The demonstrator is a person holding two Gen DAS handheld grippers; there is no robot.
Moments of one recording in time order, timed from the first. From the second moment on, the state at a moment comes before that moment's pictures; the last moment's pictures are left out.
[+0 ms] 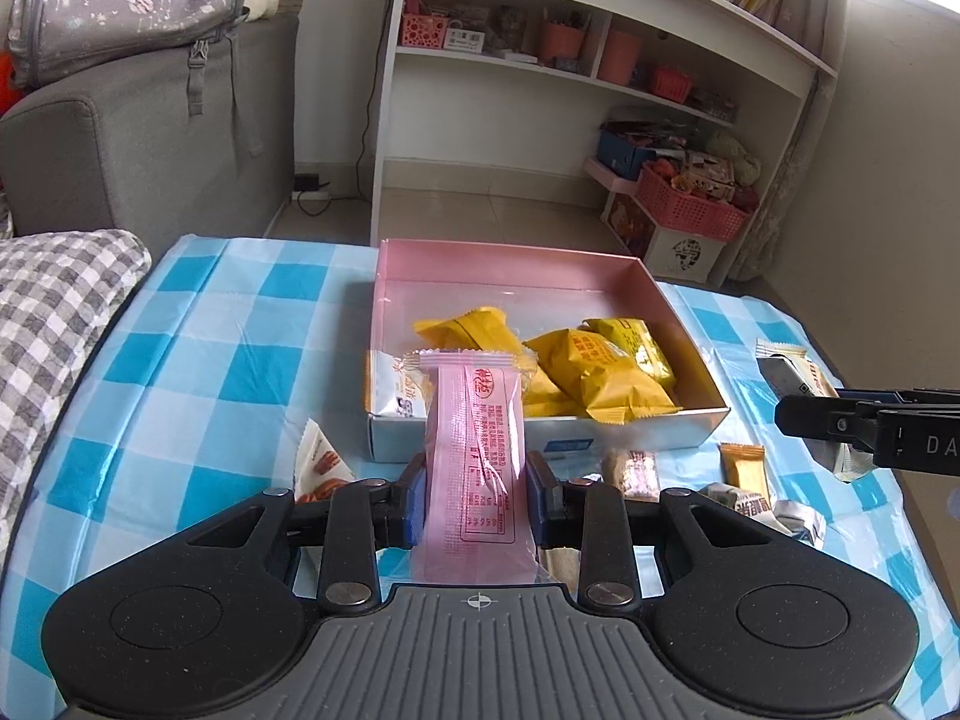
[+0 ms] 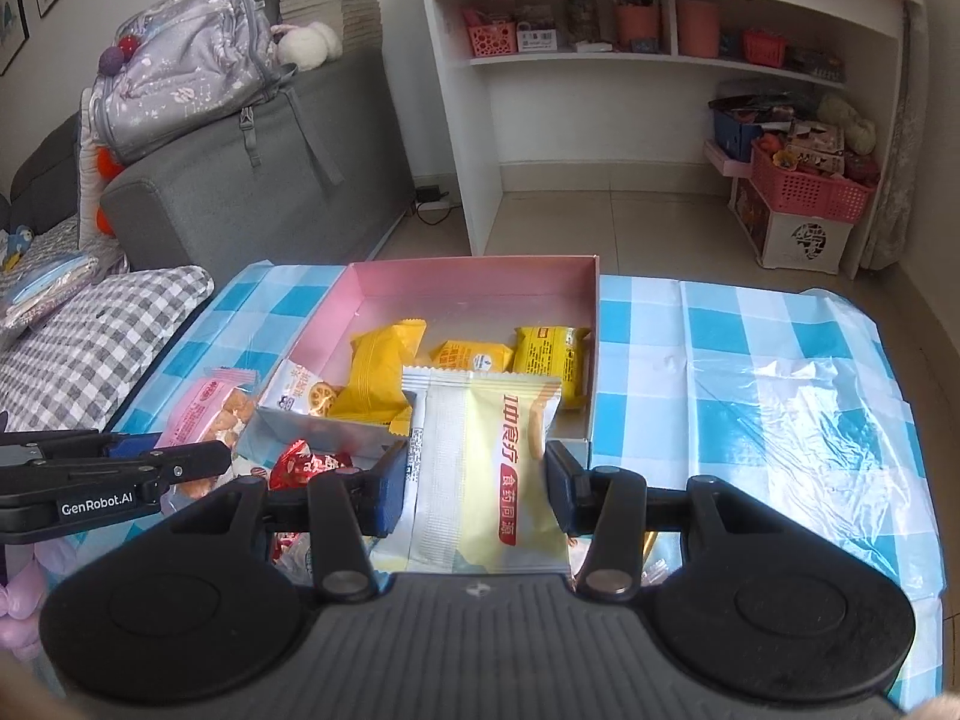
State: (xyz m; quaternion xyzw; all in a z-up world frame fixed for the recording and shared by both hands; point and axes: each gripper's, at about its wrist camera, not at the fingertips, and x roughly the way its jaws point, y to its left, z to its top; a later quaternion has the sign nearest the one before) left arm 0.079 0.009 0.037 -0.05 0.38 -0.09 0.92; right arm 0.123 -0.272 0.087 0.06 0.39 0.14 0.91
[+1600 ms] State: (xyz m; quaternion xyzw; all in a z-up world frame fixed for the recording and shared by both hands) left arm 0.234 -0.007 -0.004 -0.01 0.37 -0.08 0.93; right arm 0.236 -0.259 0.049 0.15 0.36 0.11 0.91
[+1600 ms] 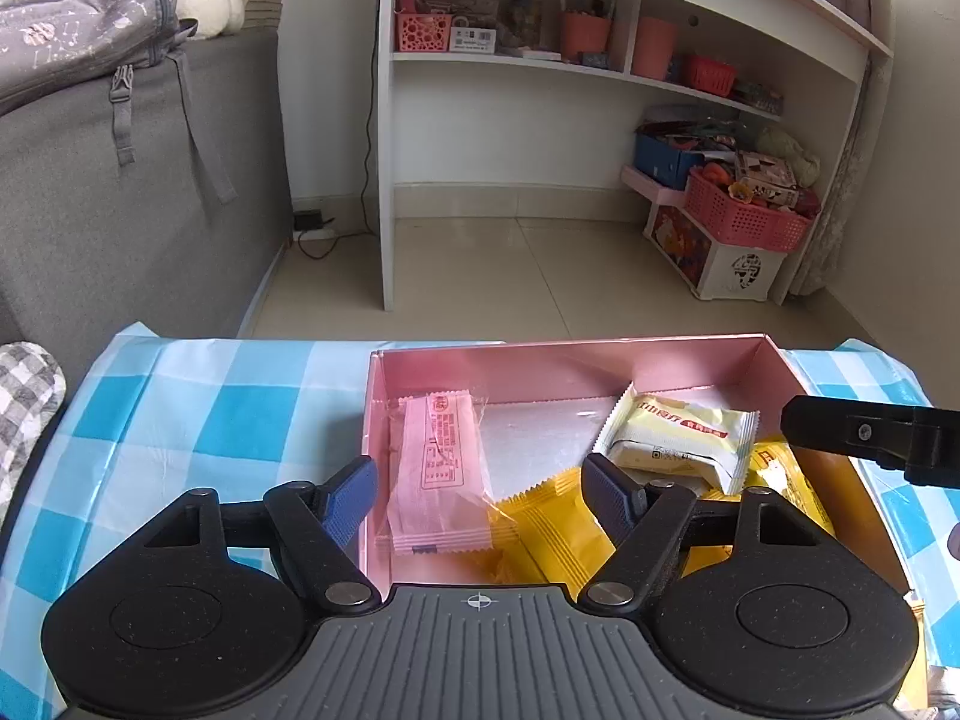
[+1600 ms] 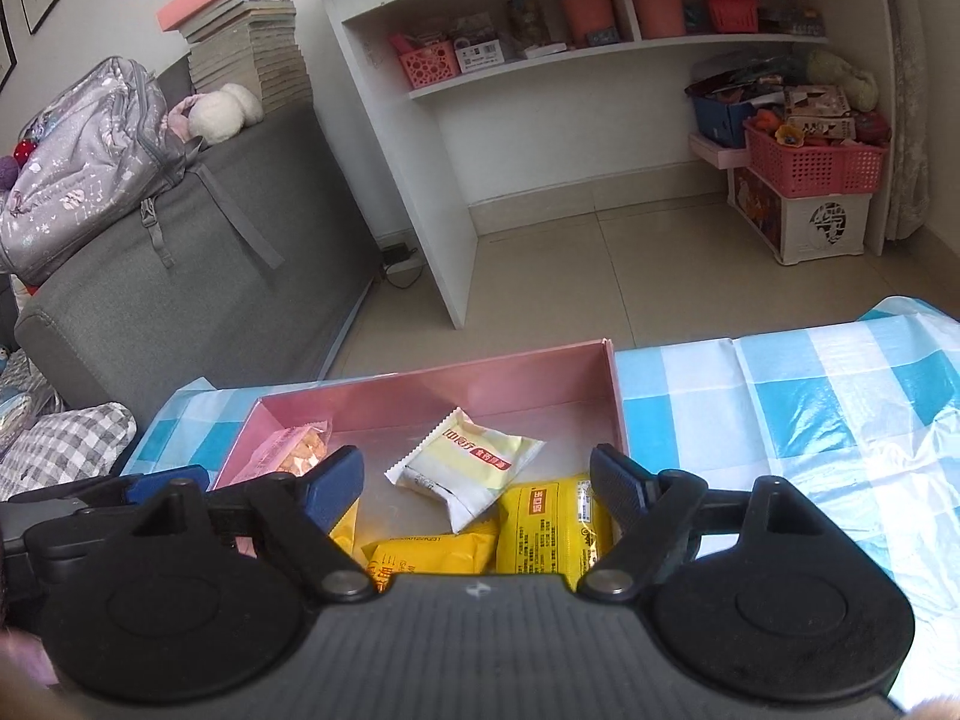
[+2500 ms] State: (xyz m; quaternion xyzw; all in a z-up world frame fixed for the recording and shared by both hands) left arm 0.108 0.005 0.037 0.03 0.39 -0.08 0.92; right arm 0.150 -0.283 0.086 0.07 0.40 0.08 0.91
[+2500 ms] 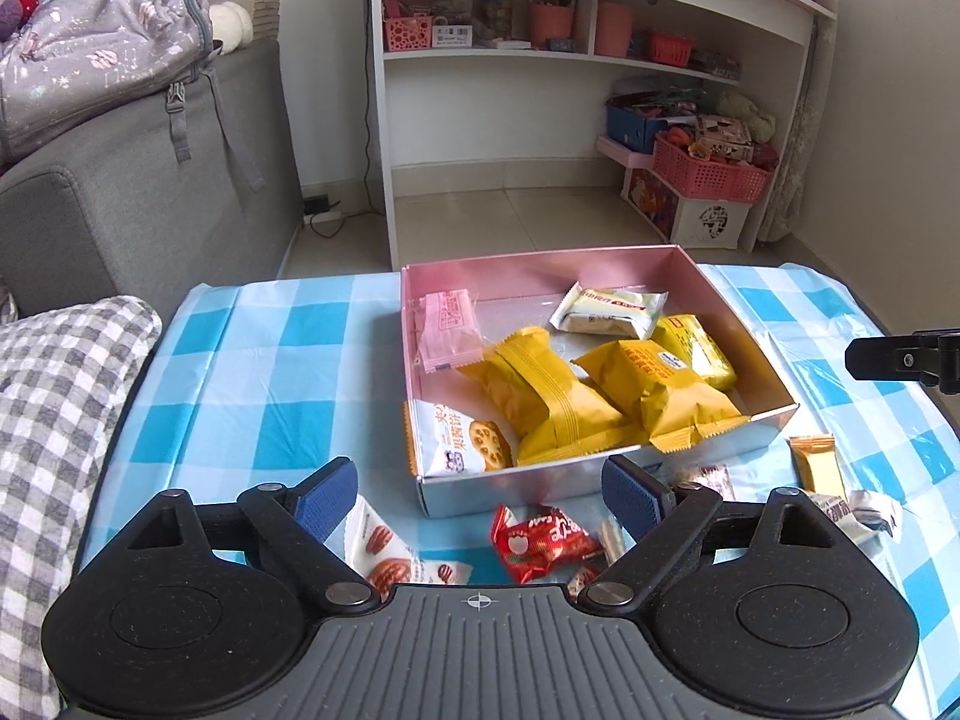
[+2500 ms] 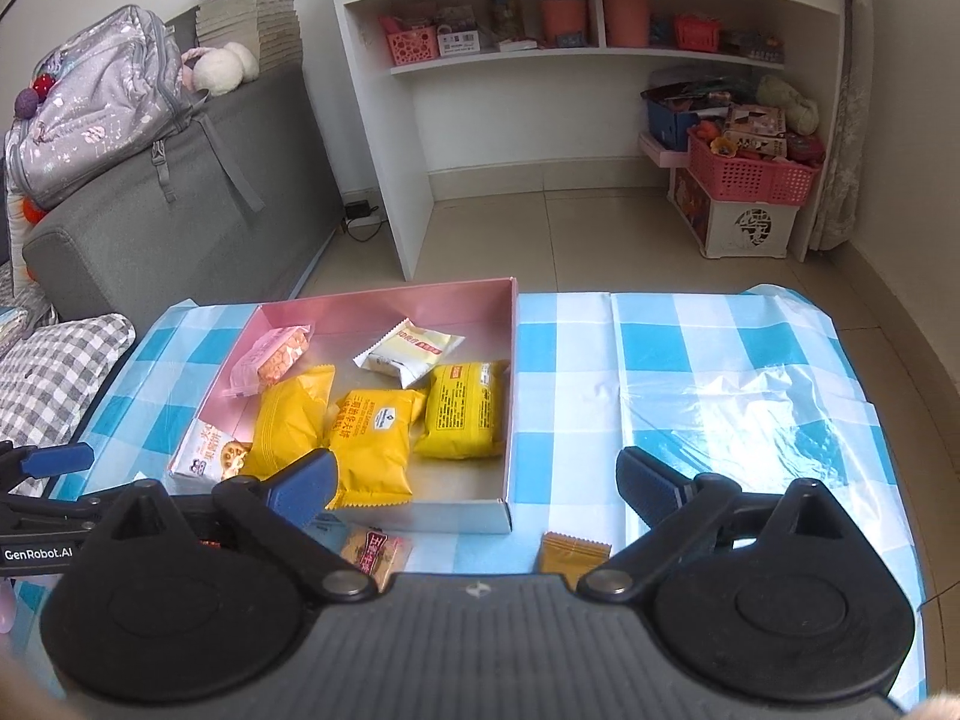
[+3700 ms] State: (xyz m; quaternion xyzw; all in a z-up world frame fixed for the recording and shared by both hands) left arm 0.056 0.050 -0.023 0.05 0.42 -0.09 0.90; right arm 0.147 -0.194 0.011 0.17 0.55 0.19 0.79
